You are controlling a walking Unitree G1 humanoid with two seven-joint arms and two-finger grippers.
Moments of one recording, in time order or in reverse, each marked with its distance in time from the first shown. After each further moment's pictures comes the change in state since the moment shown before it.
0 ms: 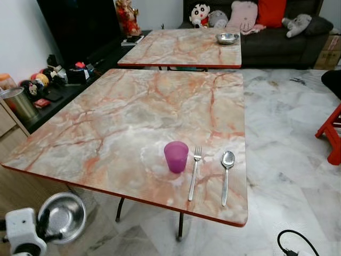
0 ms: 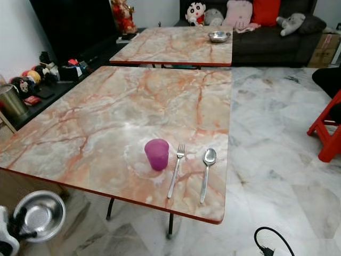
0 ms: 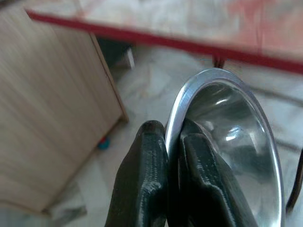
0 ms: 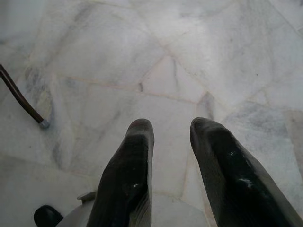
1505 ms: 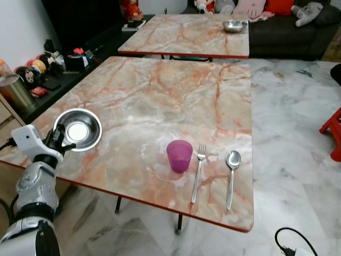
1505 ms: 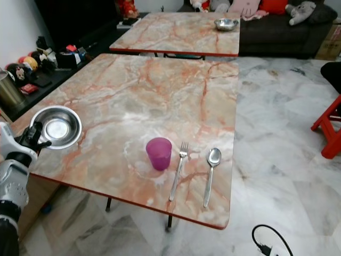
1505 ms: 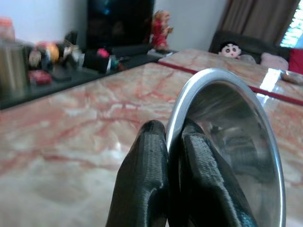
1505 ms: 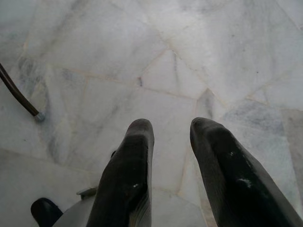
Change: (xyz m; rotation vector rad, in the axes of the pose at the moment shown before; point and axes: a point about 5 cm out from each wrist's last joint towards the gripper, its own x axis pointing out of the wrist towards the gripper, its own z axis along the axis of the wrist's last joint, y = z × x) left arm 0.090 -0.022 0.160 -0.301 -0.502 -0.194; right arm 0.001 0.006 0.002 0.006 0.001 0.013
